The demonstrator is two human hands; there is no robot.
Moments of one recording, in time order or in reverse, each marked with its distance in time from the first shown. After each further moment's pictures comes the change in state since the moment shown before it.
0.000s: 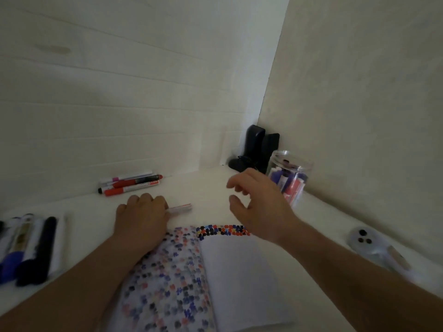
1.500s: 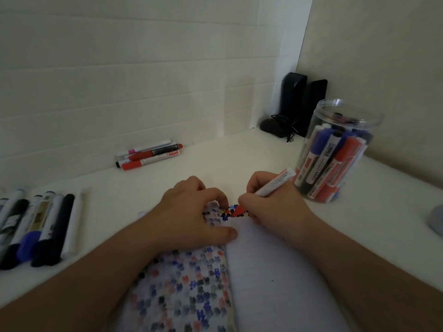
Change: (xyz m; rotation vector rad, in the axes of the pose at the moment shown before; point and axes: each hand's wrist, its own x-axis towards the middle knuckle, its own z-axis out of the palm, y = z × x) left_hand -0.015 0.033 -0.015 -0.239 -0.398 0.261; right_hand -0.013 0.013 0.067 0.747 -0.173 0.520
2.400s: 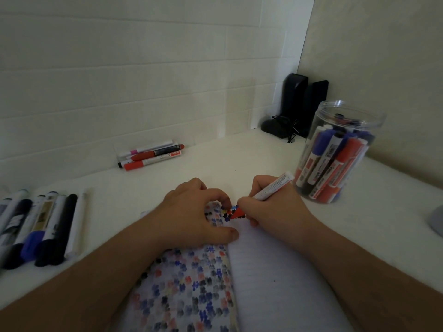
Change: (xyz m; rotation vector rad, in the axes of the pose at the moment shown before) left_hand 0.002 0.001 -0.001 -0.041 -0.015 -0.015; right_hand -0.002 0.000 0.004 -0.104 0.022 0.031
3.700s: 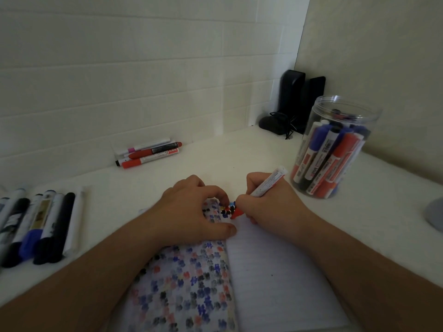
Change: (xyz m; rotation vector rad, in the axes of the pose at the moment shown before) left_hand 0.000 0.003 0.000 0.023 -0.004 -0.003; right_hand 0.002 0.003 0.001 -0.016 -0.046 -0.026
